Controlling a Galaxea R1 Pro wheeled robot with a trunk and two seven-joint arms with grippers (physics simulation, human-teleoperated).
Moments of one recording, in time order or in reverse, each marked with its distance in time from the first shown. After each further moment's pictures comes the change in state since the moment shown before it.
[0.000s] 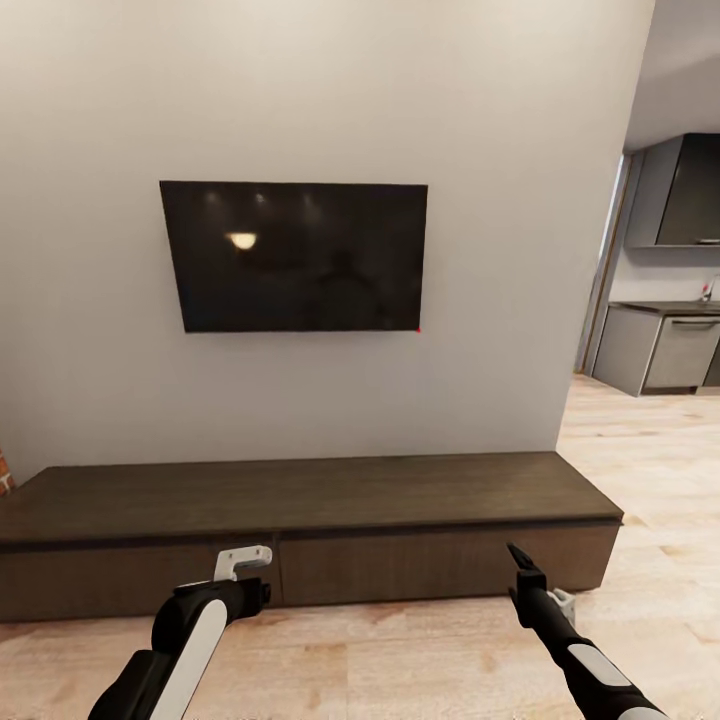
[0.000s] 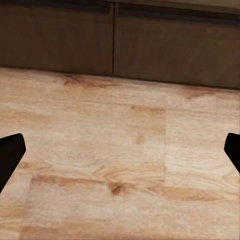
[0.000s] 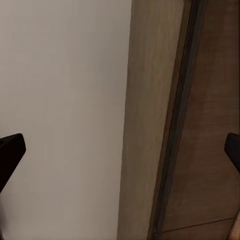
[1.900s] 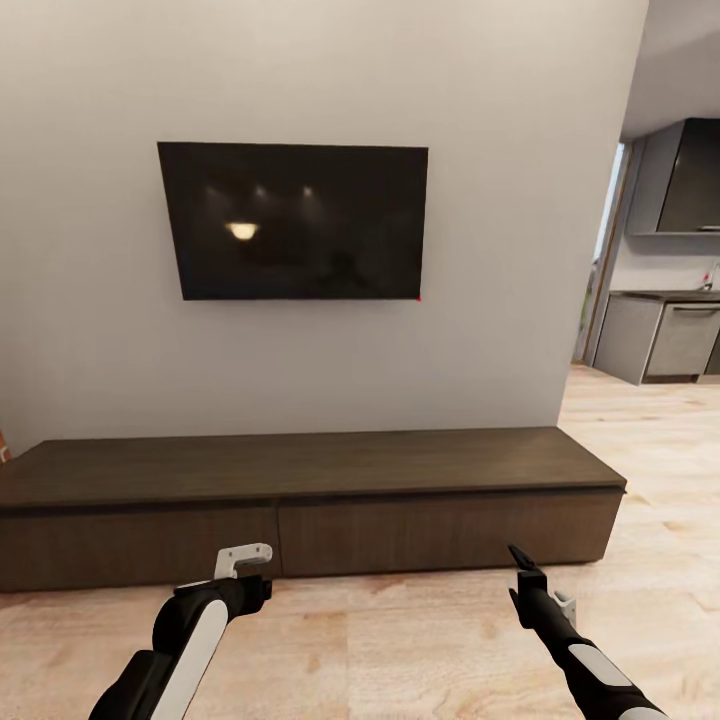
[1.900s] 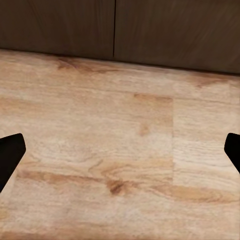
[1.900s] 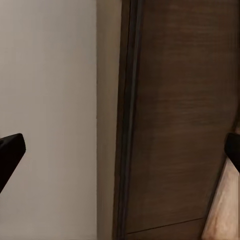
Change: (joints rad) left arm 0.000 -0.001 -0.002 0.001 0.000 -0.027 0.000; right arm 0.000 -0.001 -0.002 0.000 -0.004 -0.001 -0.011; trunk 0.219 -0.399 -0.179
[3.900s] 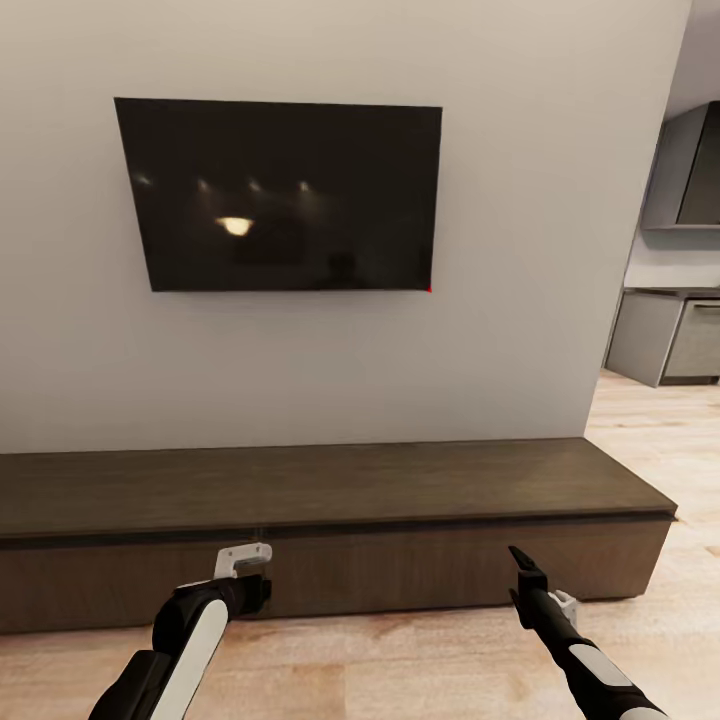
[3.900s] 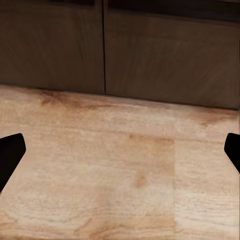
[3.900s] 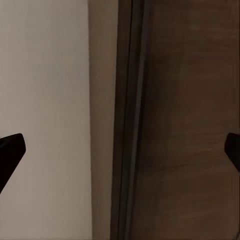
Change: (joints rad) left arm 0.000 0.000 0.000 -0.002 0.001 -0.002 0.001; right arm 0.000 -0.002 0.000 0.002 0.001 0.000 0.000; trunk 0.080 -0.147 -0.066
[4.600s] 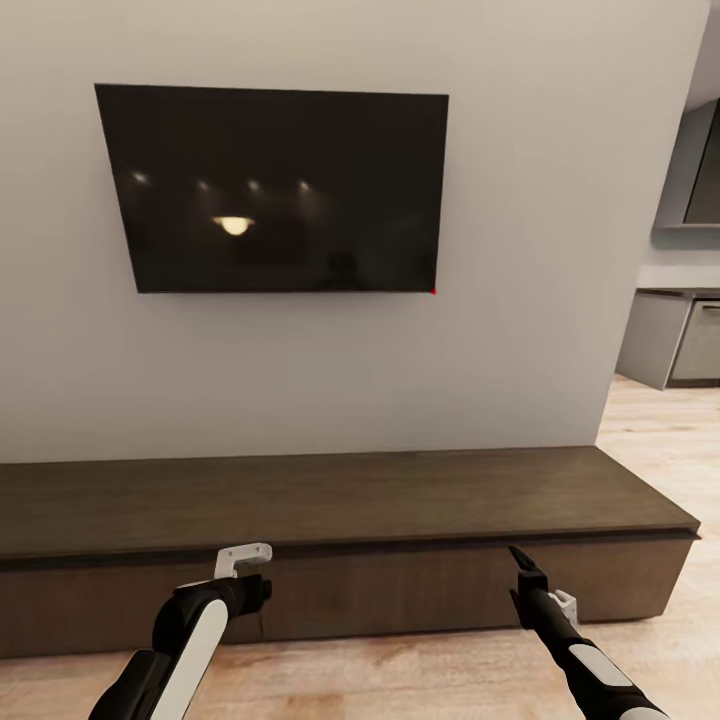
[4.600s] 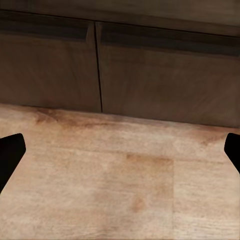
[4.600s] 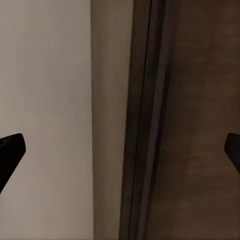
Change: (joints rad) left arm 0.000 0.000 0.000 0.000 0.000 0.000 0.001; right arm 0.000 0.000 0.000 0.000 0.000 0.000 0.000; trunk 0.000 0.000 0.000
